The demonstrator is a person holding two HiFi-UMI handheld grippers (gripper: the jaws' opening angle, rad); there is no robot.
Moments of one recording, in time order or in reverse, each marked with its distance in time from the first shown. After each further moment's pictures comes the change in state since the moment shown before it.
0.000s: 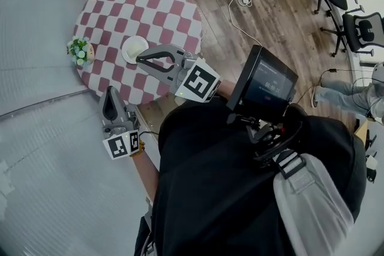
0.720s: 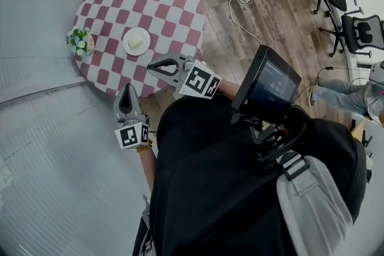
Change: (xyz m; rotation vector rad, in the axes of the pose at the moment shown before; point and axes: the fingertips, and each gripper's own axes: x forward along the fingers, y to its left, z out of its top) left arm -0.034 -0.016 -0.090 -0.062 0.206 -0.039; right arm 0.005 0.055 -0.091 0.083 0.198 0.118
